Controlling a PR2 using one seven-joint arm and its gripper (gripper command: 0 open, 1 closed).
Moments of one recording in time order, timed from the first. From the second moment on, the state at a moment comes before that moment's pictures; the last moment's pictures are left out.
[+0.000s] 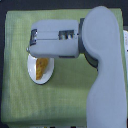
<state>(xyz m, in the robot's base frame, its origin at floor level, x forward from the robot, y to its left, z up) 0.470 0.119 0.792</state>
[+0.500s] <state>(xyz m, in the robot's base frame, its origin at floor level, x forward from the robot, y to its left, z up) 0.475 0.119 0.811</state>
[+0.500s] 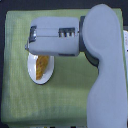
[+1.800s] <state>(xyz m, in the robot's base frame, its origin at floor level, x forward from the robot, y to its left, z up) 0.487 -0.078 0.950</state>
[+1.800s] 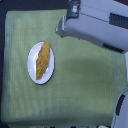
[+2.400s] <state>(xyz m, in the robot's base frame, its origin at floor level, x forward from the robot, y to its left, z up) 0.467 -0.162 0.953</state>
